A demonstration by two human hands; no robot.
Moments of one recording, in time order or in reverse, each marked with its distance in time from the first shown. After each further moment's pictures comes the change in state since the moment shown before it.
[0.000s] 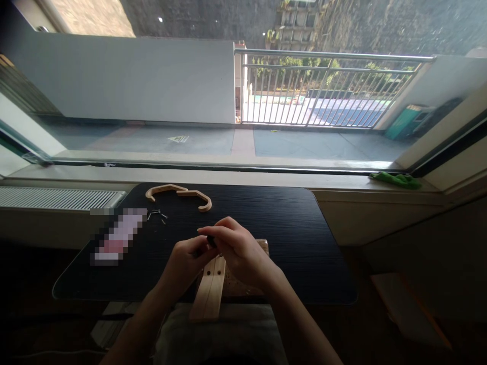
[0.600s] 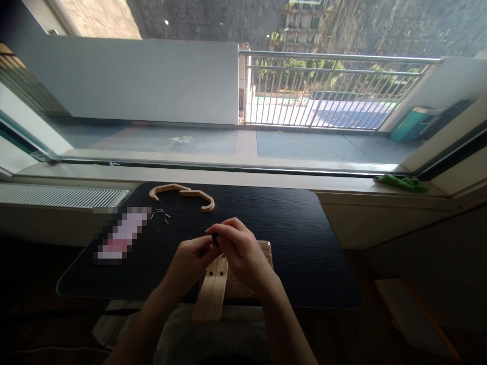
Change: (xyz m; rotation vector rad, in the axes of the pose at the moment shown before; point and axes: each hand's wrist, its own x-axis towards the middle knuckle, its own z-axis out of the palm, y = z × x) left_hand 0.001 -0.001 0.002 0.004 -0.009 0.028; right_hand -0.001 0.002 0.012 -0.010 0.168 0.014
